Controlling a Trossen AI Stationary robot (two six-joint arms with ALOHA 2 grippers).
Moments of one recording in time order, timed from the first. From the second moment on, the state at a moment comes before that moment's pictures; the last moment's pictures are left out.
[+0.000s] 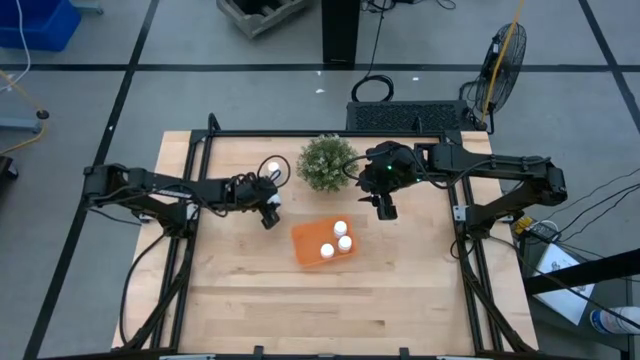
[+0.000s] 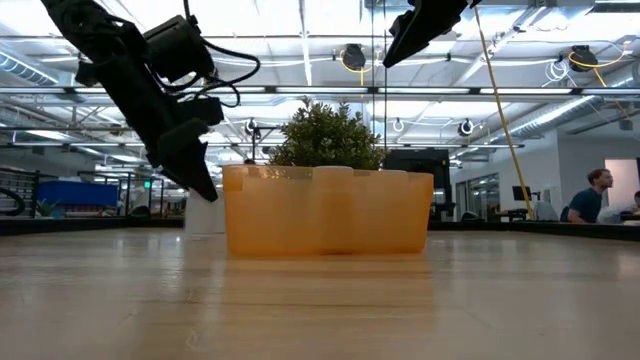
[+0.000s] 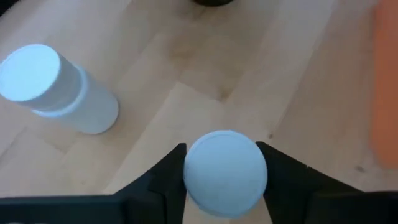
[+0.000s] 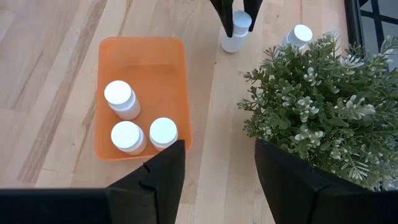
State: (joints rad) left arm 0.15 1.30 0.56 -0.17 -0.22 -0.28; right arm -0.13 1.37 1.32 -0.81 -0.08 -0.30
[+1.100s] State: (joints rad) left arm -0.21 1.47 0.96 -0.19 -0.36 -0.47; right arm -0.13 1.37 1.32 -0.83 -0.08 -0.30
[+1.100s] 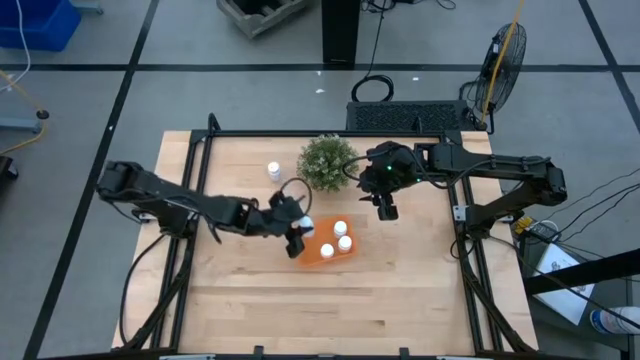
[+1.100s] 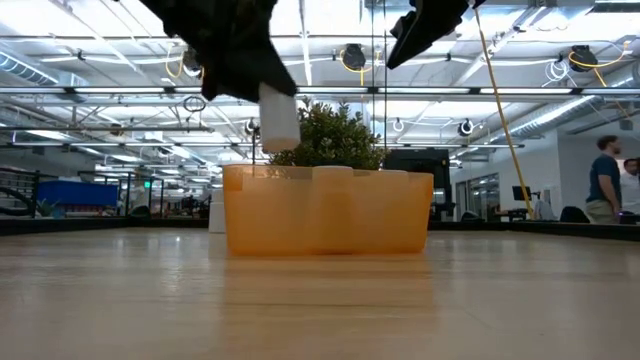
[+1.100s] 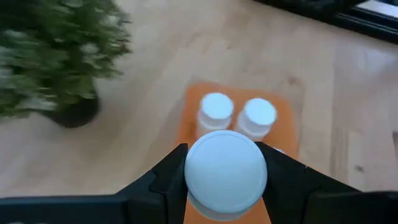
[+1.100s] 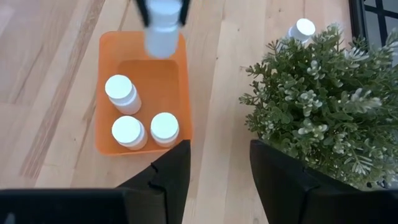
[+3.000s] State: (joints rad) left arm -0.17 1.82 0.96 0.12 -0.36 -0.40; right arm -0.13 1.37 1.32 -0.87 -0.08 -0.31
